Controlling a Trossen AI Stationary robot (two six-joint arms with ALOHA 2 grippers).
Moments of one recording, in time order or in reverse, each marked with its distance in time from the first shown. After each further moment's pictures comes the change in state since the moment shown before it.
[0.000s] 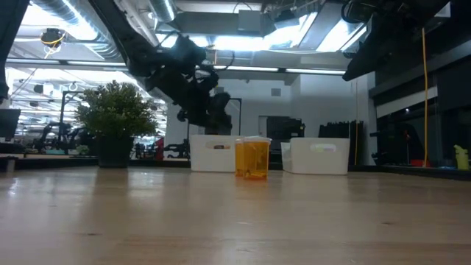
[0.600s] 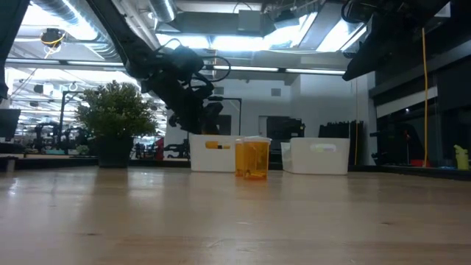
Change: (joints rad) left arm 0.058 0.002 0.000 -0.107 0.002 0.000; right arm 0.000 0.000 0.000 0.002 0.000 0.000
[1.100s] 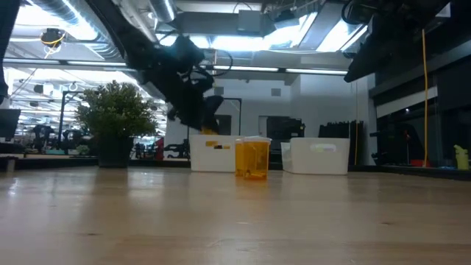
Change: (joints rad) left arm -0.055 -0.061 0.000 -0.075 -0.045 -0.032; right arm 0.000 0.000 0.000 -0.014 -0.001 0.023
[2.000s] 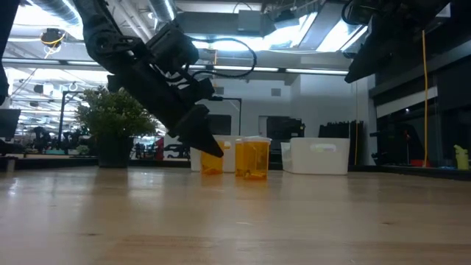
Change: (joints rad) left arm -0.388 0.036 -0.194 0.150 -0.005 0.030; right arm 0.000 0.000 0.000 -0.004 -0.001 0.030
